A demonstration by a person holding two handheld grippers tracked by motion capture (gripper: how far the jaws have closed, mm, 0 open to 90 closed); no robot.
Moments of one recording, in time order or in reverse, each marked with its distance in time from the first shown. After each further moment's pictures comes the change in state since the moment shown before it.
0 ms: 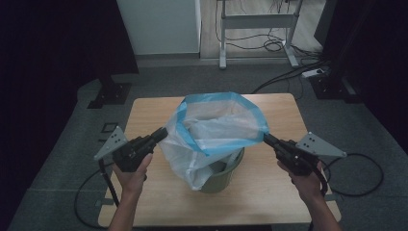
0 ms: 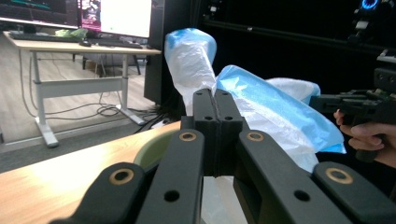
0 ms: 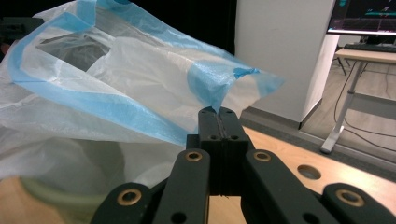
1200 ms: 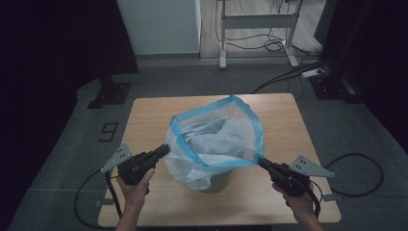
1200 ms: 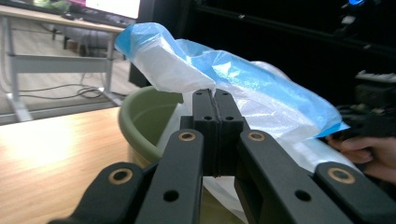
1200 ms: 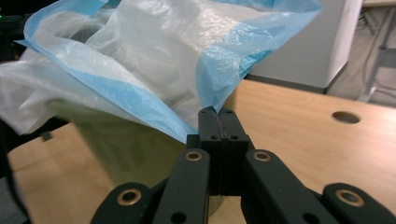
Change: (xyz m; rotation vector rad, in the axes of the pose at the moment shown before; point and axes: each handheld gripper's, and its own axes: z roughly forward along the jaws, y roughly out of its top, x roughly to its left) left arm 0.010 -0.054 -0.009 0.015 -0.084 -0.100; right arm 0.017 -0.066 -0.007 0.075 0.056 0.123
